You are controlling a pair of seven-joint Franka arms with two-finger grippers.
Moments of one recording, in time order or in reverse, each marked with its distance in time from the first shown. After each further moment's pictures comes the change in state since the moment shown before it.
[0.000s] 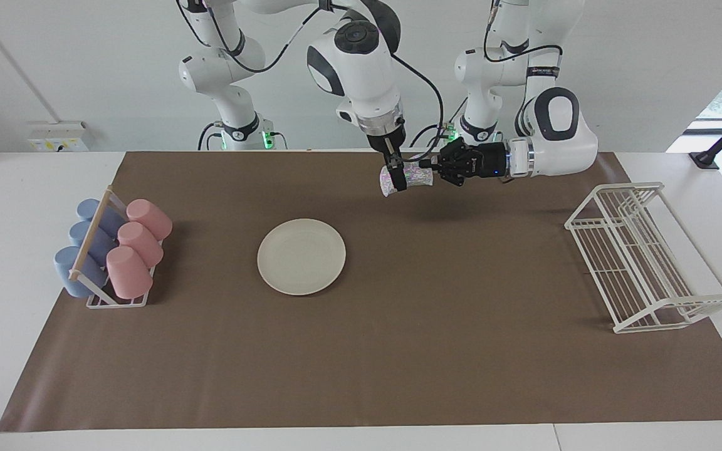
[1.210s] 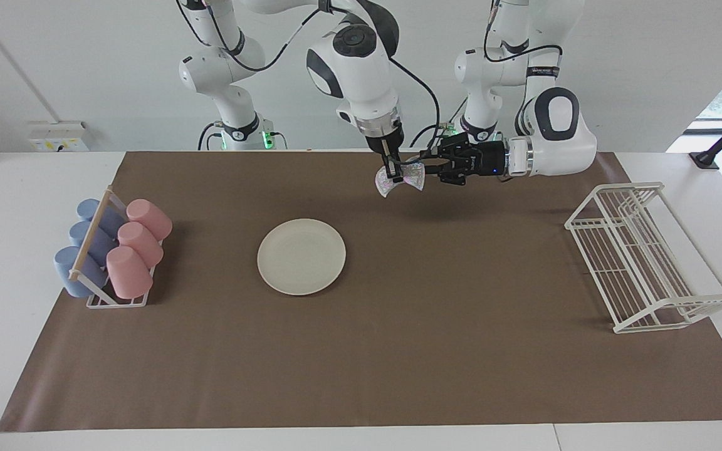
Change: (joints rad) left arm 0.000 -0.002 0.002 -0.004 -0.002 -0.026 0.002; right arm -0.031 -0.016 -0.014 -0.043 0.006 0.034 0.052
